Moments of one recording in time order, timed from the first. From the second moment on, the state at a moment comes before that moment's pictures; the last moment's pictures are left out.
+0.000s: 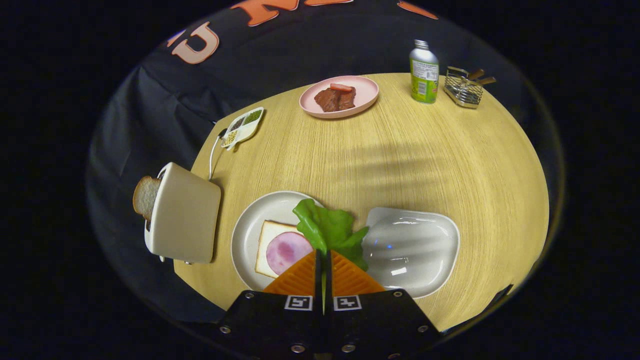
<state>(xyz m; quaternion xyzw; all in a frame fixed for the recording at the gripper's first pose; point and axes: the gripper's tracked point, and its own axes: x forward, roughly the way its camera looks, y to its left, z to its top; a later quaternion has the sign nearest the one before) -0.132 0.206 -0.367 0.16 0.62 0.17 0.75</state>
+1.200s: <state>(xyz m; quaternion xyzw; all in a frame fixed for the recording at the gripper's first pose) -0.084 0.337 -0.270 0.16 0.56 0.23 0.78</state>
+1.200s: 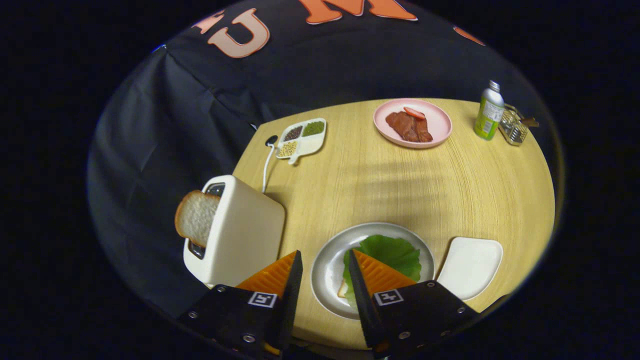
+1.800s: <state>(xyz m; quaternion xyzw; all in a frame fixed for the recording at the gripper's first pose) -0.058 0.471 -0.171 0.11 0.55 0.28 0.78</state>
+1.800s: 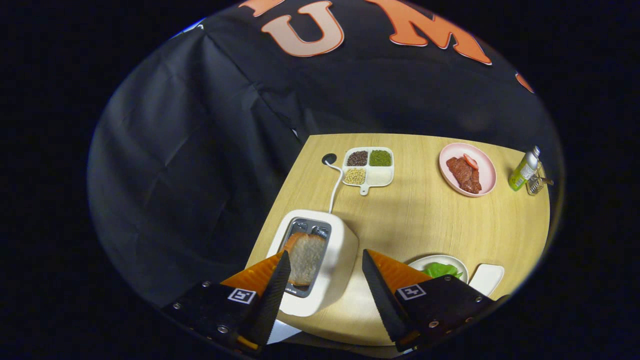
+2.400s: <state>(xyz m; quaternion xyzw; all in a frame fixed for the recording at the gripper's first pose) -0.072 0.519 -0.212 -0.03 0.61 0.27 0.74</state>
